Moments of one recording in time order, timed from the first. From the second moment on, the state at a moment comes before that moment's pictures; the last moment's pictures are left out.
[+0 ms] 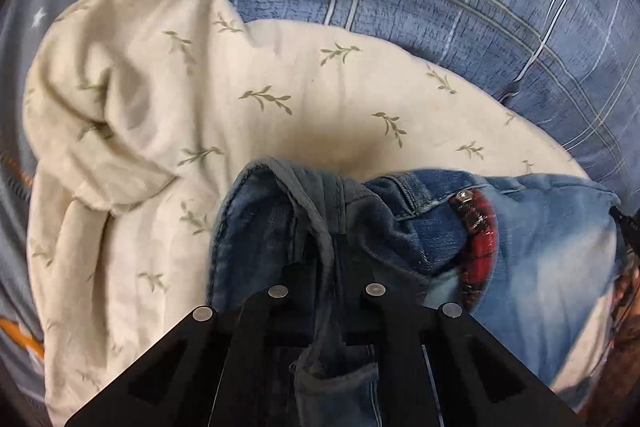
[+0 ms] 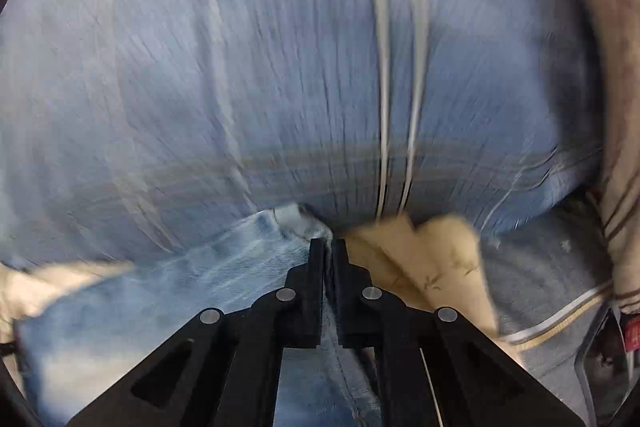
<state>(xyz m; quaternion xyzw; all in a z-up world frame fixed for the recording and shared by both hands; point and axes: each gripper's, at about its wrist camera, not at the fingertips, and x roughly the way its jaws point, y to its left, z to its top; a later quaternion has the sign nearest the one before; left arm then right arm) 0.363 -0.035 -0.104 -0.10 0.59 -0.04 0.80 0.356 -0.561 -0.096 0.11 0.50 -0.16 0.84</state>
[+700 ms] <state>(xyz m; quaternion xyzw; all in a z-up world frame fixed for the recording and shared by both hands) 0.245 -0.012 -0.077 -0.21 0.59 -0.11 0.78 0.211 -0.554 -0.108 0.38 0.42 -0.10 0.82</state>
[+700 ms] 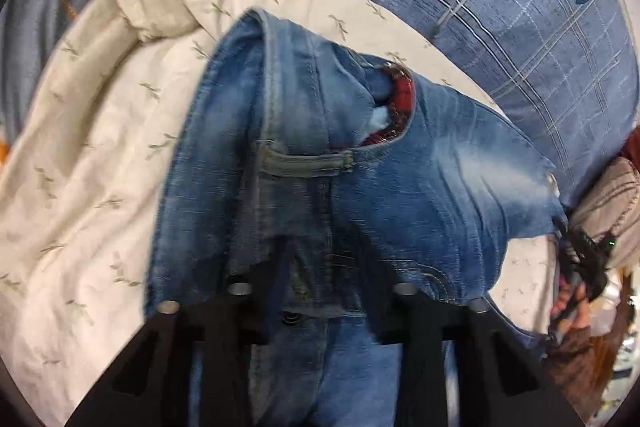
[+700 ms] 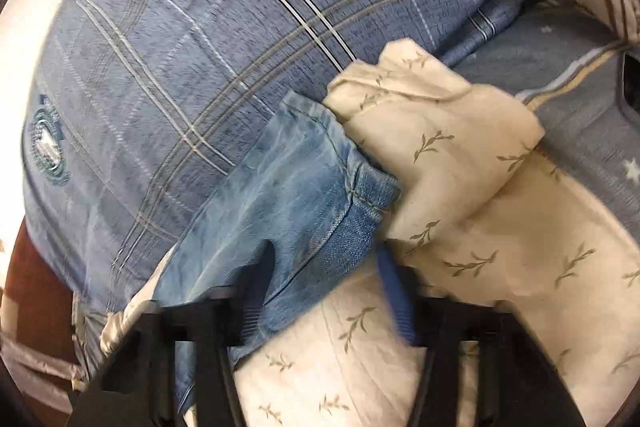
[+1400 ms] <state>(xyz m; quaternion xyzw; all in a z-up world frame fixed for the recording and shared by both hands) 0.287 0.052 -0.040 -0.30 0.56 -0.08 0.76 0.222 -0.595 -0.043 0.32 0.39 -0.13 0.85</state>
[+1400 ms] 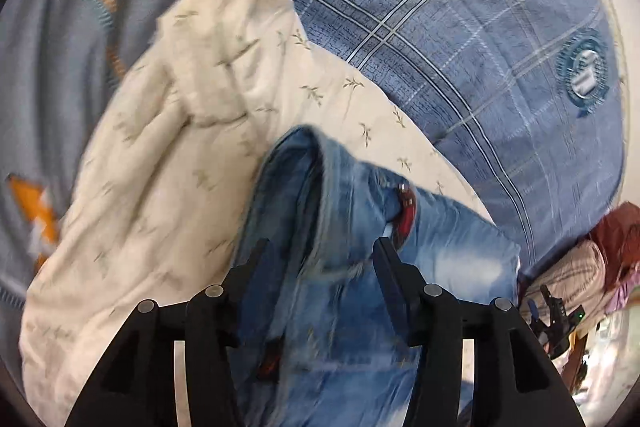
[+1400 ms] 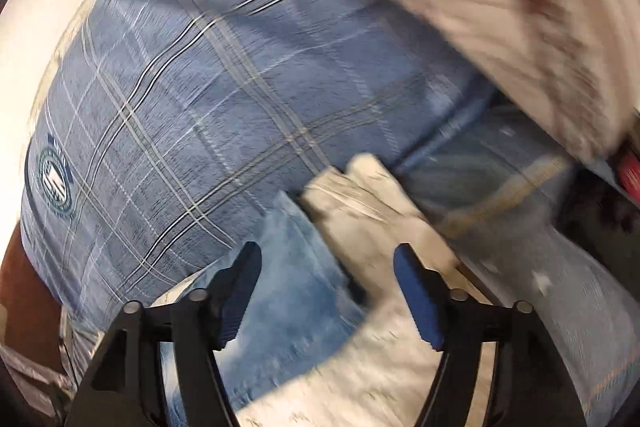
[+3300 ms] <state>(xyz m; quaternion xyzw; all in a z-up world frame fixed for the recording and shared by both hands) 0.074 0.095 -0.018 -0.38 0.50 -0.21 0.75 -0.026 -0.388 -0.039 0.44 0.40 0.00 0.80</state>
